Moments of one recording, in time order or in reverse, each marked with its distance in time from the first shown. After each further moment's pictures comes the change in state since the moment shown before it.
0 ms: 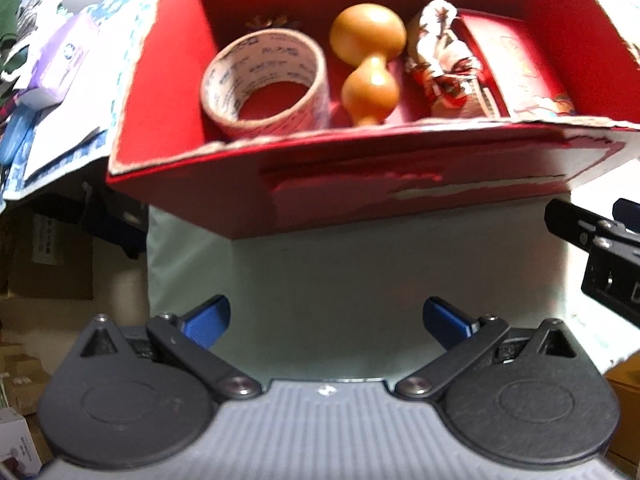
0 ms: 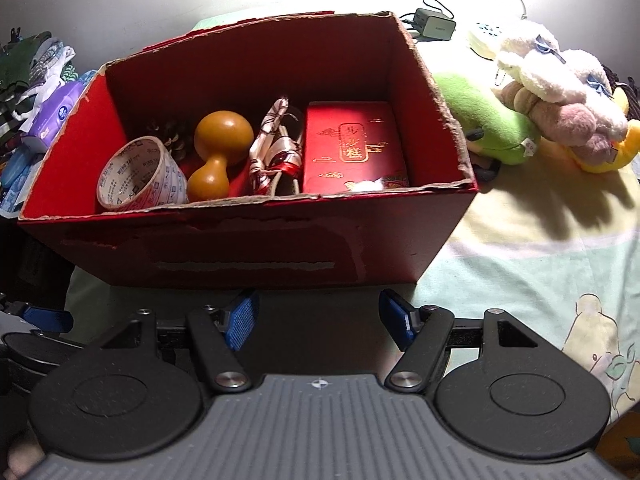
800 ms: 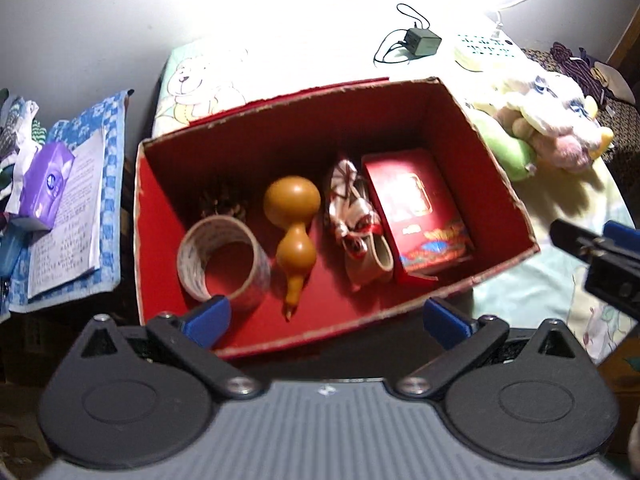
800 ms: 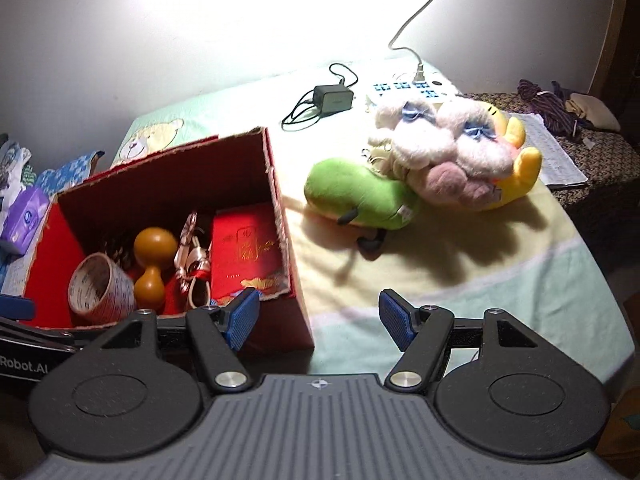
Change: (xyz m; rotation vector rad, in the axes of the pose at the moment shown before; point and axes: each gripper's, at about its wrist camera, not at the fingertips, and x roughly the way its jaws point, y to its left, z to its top) left arm -0.093 -0.031 0.059 0.114 -0.222 -0.082; right arm -0.068 -0.066 0.028 0.163 -0.193 -0.109
